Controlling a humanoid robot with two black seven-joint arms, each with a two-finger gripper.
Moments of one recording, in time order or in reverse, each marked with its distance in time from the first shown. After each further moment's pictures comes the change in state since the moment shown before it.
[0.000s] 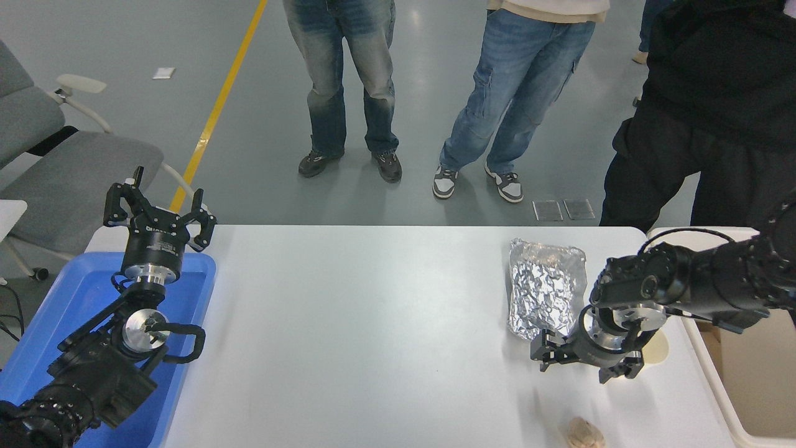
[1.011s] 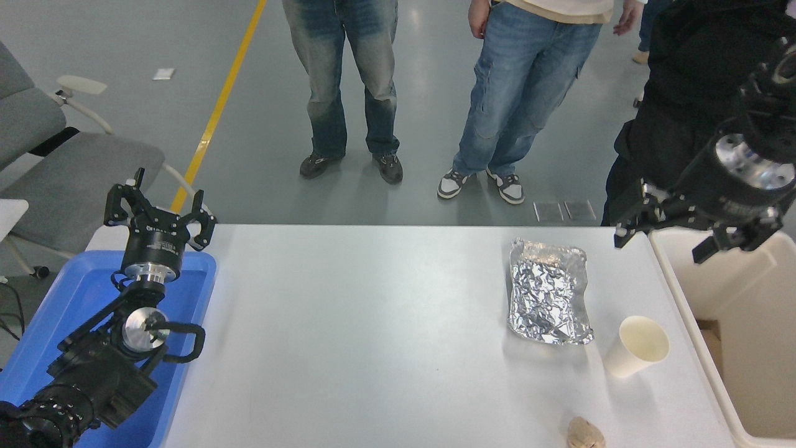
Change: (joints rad) left arm 0.000 0.000 0.000 0.001 0.000 0.000 0.000; right arm 0.840 -0.228 -0.334 0.229 0.079 0.286 0.000
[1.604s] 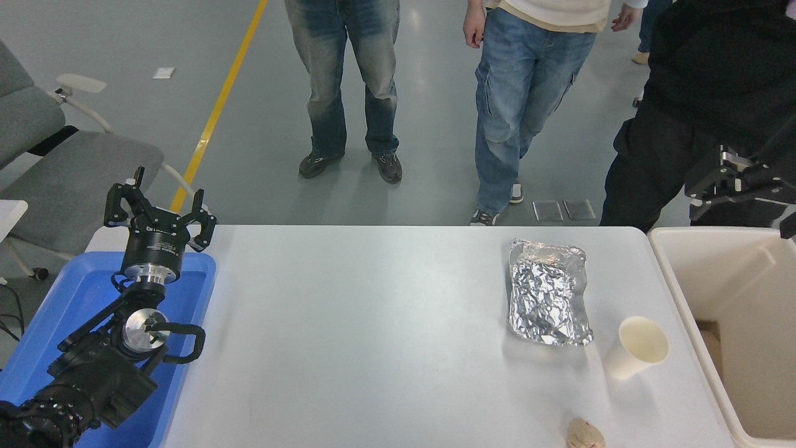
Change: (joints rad) left arm 0.000 0.000 0.001 -0.001 0.000 0.000 0.000; right arm -0.140 -0.004 -0.087 -0.082 -0.018 0.002 -0.001
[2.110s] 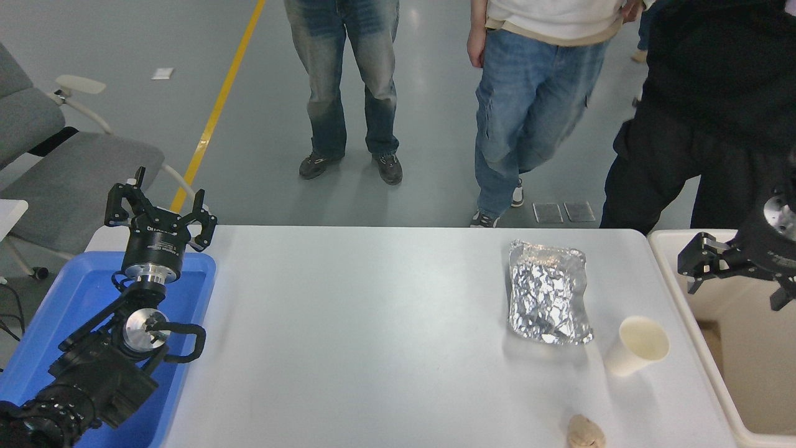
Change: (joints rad) left arm 0.000 0.000 -0.001 0.000 0.000 0.000 0.000; right arm -0.527 -0.025 0.187 -0.109 -0.082 -0.343 0.001
